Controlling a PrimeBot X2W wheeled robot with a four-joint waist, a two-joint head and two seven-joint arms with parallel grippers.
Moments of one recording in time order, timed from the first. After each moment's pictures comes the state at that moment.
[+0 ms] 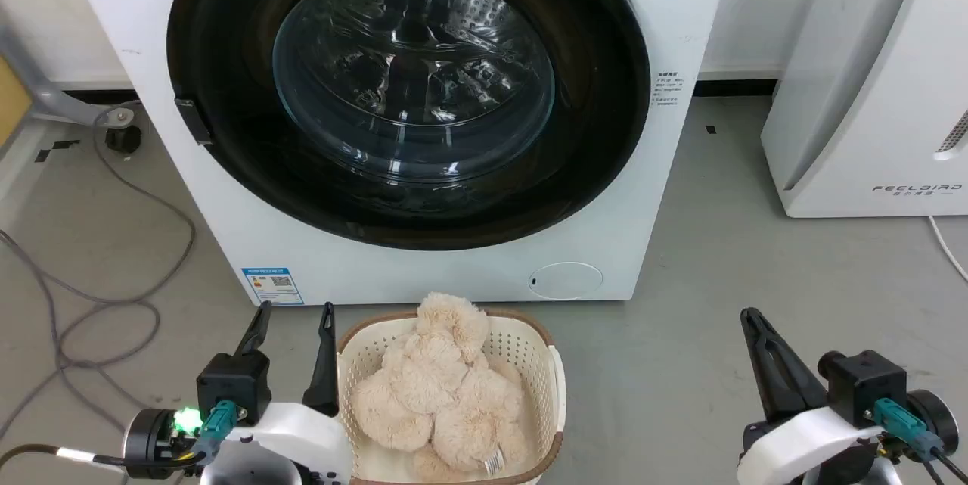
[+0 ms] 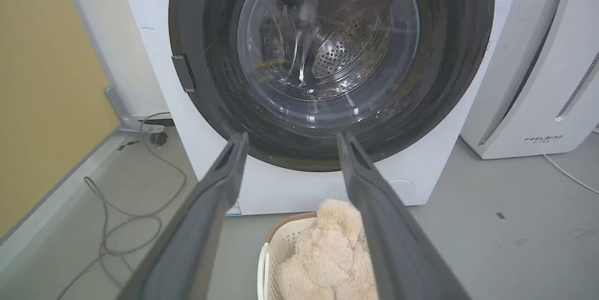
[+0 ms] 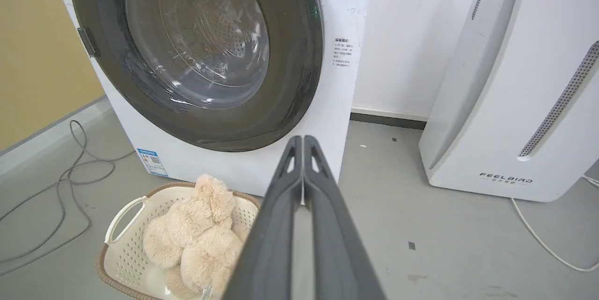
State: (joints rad) left arm -0.02 0.05 -0.02 0.02 -0.02 0.01 -0.03; right arm -0.01 -0.05 0.00 0.03 0.03 0.13 -0.03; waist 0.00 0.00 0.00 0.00
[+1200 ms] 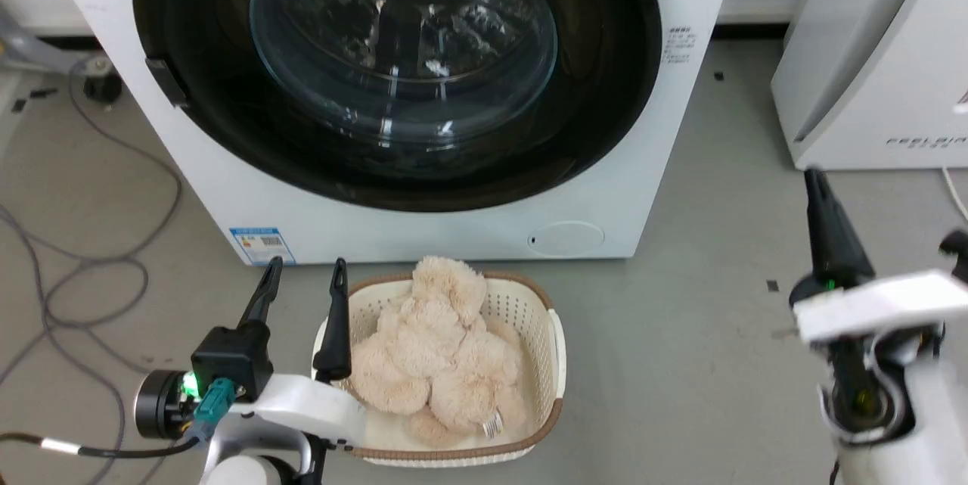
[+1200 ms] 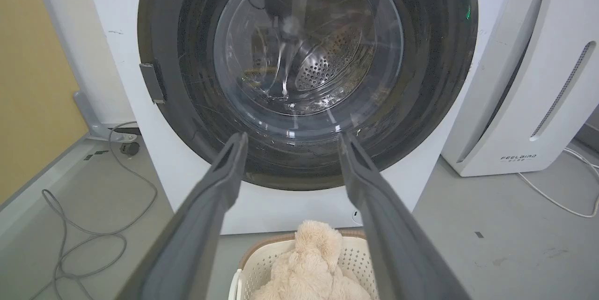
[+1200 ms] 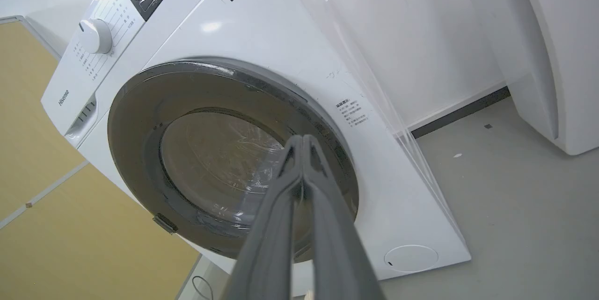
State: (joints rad) left arm -0.09 0.05 -0.05 0.03 -0.08 0.00 -0.10; right arm -0.30 -0.10 -0.02 0.18 0.76 0.13 -0.07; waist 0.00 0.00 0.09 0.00
